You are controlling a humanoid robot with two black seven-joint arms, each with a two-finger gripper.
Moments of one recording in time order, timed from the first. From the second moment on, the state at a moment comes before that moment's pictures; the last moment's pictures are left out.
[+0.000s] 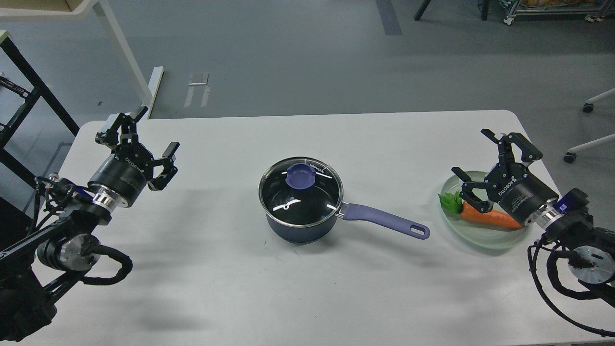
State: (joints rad) left arm -0.40 0.58 -0.72 -1.13 0.16 -0.21 -0.49; right arm 0.51 -0.71 0.40 1.04 0.01 0.48 0.49
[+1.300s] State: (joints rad) left arm -0.49 0.62 -0.70 -1.15 0.18 -0.20 -0.49; right arm 1.05 -0.86 0.08 1.45 -1.59 0.23 0.49
